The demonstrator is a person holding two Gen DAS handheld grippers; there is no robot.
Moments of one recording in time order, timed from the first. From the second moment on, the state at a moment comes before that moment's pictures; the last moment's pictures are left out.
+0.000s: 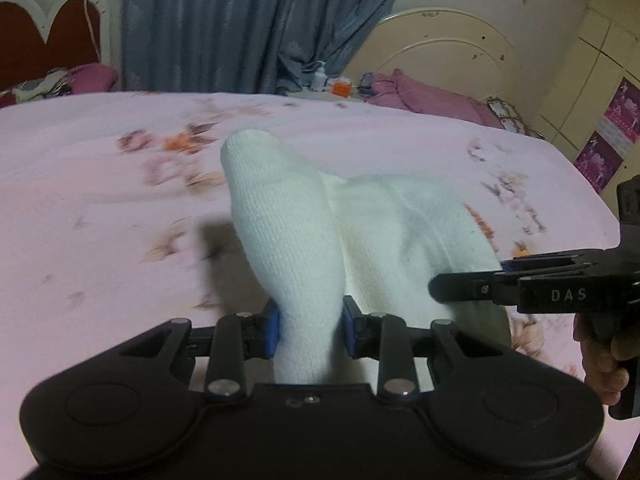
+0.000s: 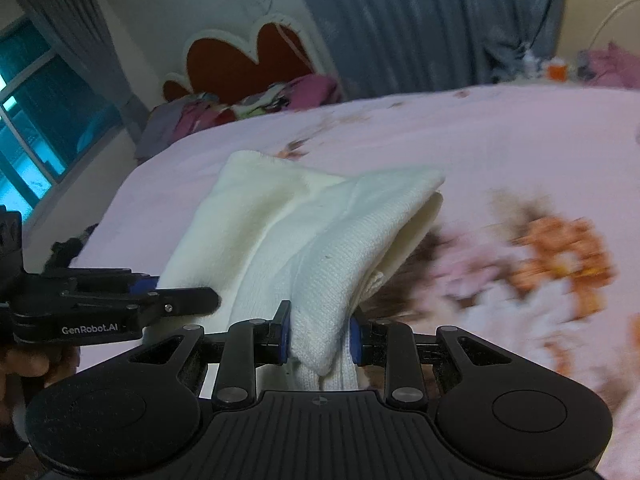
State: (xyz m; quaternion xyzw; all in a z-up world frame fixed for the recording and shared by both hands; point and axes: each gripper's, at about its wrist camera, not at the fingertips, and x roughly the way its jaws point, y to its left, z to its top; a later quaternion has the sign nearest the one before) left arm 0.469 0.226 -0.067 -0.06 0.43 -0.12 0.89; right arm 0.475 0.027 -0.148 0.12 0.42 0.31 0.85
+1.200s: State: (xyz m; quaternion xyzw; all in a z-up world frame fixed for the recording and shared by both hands) left arm 0.426 0.249 -0.101 -0.08 0.38 -0.18 0.90; right arm 0.434 0.067 -0.171 -0.09 0.36 0.26 0.89
